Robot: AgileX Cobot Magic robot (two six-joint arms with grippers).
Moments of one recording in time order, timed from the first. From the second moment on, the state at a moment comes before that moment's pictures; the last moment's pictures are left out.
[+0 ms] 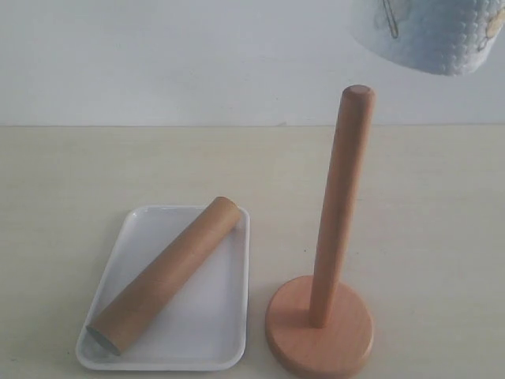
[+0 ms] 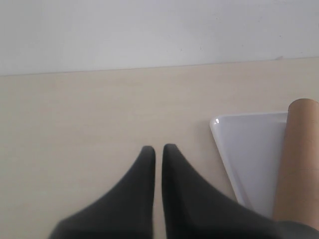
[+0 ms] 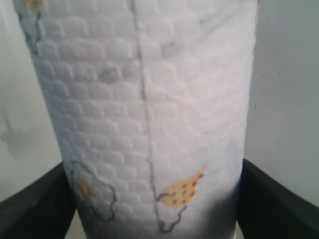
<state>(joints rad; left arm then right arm) -0.04 0.00 0.00 0.00 0.29 0.03 -0.24 0.92 -1.18 -1.64 -1.19 2.03</state>
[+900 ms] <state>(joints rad) -0.04 0.00 0.00 0.00 0.29 0.03 0.17 1.05 -1.18 -1.78 -0.86 1.94</state>
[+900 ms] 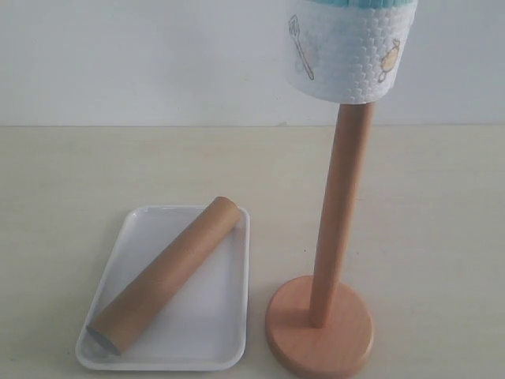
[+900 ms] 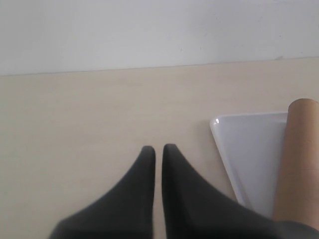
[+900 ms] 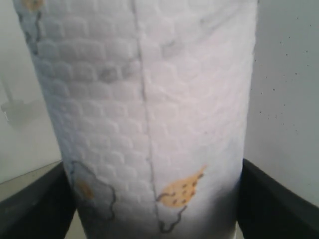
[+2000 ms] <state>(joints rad) -0.04 0.00 0.00 0.00 0.29 0.03 0.17 0.99 -1.05 -1.65 -0.78 1.81</state>
